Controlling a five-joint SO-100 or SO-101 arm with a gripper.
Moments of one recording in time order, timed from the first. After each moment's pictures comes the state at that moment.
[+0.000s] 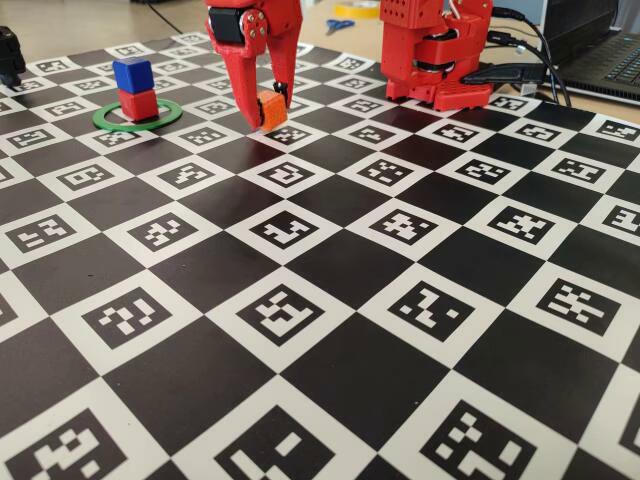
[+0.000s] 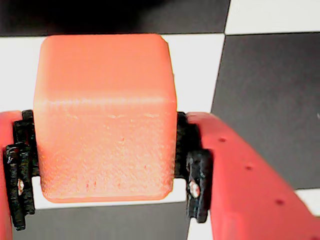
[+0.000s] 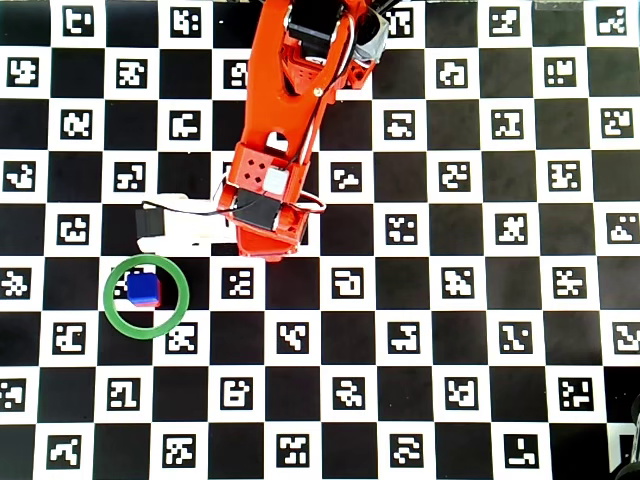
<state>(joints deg) 20.4 83.1 102.3 78.2 -25.0</state>
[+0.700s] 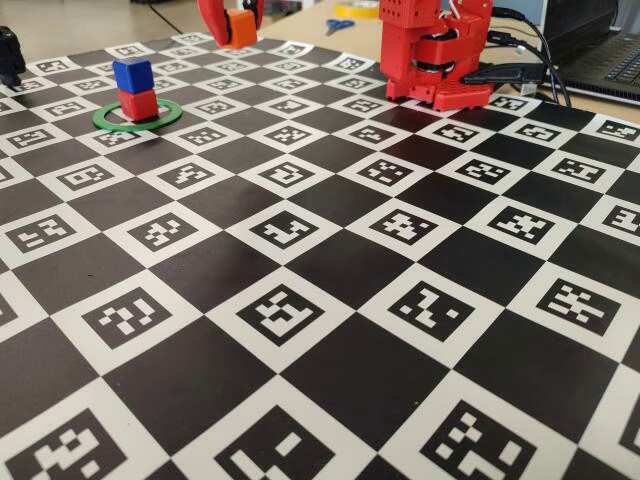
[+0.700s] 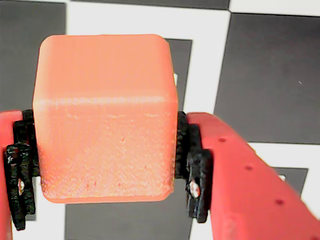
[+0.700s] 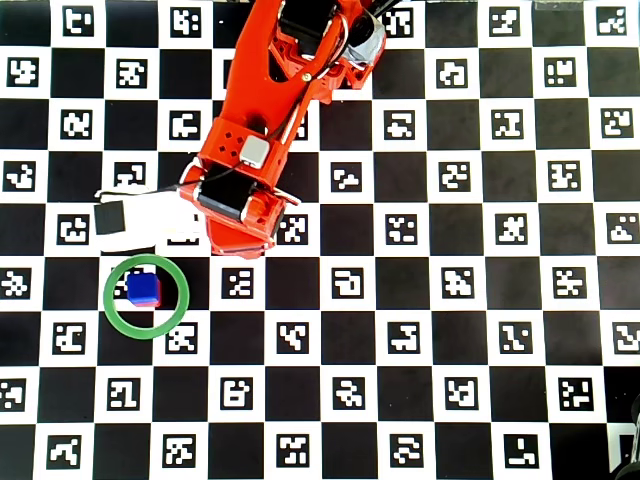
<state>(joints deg) 26.0 83.1 75.1 99.1 -32.1</state>
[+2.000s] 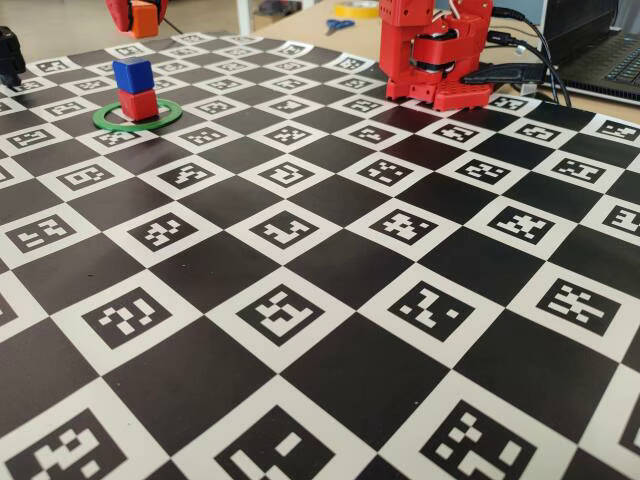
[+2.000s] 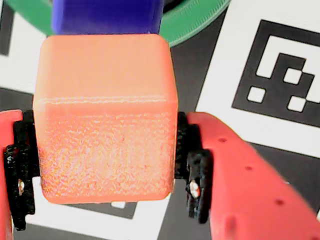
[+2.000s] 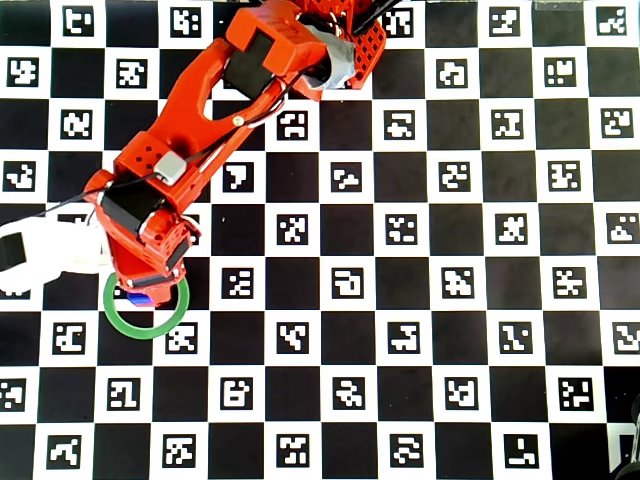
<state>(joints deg) 37.7 53.3 36.3 99.8 -50.9</state>
